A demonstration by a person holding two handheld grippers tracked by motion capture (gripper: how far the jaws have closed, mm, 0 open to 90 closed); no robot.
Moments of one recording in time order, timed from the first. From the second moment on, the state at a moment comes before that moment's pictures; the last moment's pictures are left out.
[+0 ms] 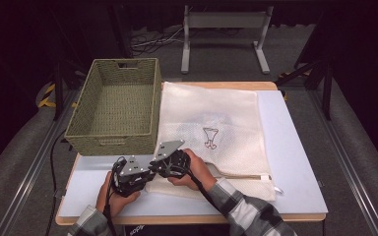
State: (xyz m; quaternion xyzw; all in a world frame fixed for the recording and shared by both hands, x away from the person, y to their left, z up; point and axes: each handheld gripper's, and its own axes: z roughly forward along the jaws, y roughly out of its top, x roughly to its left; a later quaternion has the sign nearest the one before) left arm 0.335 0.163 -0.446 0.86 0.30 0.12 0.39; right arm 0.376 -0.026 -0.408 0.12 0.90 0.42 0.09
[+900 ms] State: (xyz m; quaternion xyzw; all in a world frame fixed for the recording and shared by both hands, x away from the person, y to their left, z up) left arm 0.335 0.164 -0.443 0.86 0.31 0.12 0.40; right arm 0.376 -0.039 -0.420 0.09 0.93 0.36 0.08
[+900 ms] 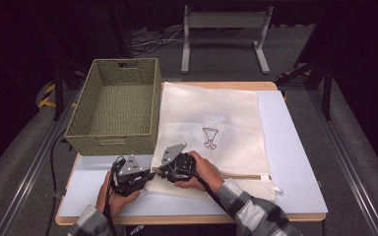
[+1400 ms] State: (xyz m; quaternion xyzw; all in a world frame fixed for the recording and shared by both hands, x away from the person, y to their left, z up) left arm 0.335 0.165 -0.440 0.85 0.31 0.11 0.41; right arm 0.374 -0.038 -0.419 0.09 0.93 0.34 0.11
